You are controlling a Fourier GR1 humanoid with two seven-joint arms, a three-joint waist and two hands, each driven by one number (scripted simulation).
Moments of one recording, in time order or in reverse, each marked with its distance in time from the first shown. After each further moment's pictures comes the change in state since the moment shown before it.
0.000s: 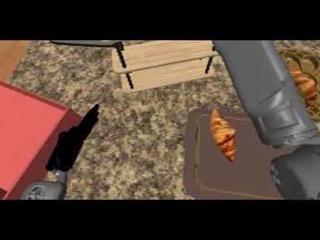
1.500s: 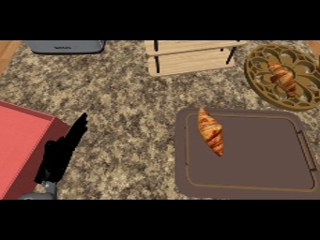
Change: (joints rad) left arm 0.083 0.009 0.049 -0.012 0.015 0.013 -0.010; right arm 0.302 -0.282 -0.281 -0.211 -0.334 -0.132 -0.273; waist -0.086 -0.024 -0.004
